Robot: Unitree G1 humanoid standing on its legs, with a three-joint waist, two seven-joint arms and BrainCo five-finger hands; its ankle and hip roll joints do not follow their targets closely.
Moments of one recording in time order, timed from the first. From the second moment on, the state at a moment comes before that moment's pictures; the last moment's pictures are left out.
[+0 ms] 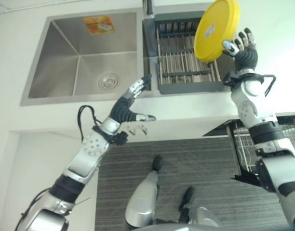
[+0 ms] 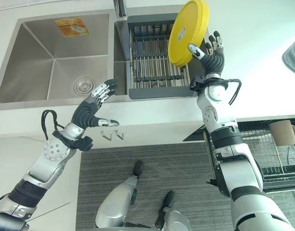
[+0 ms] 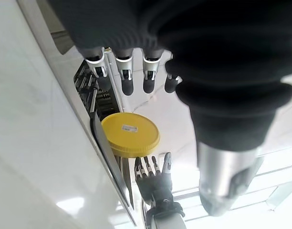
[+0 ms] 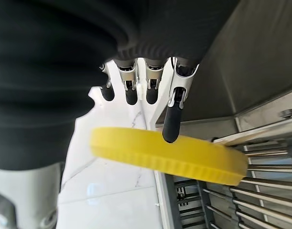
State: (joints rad) left arm -0.29 0.64 -0.31 -0.13 -0.33 -0.31 -0.03; right arm -0.90 -0.50 0.16 0.47 0.63 -0.04 -0.34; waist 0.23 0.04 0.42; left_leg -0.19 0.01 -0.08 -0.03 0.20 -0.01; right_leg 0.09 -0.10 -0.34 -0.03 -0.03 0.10
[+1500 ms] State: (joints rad) left arm -0.35 0.62 -0.35 -0.13 -0.32 -0.32 0.07; right arm -1.07 -0.50 0.23 0.46 0.54 0.04 -0.36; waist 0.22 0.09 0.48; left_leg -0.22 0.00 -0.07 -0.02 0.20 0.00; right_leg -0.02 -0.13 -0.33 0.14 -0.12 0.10
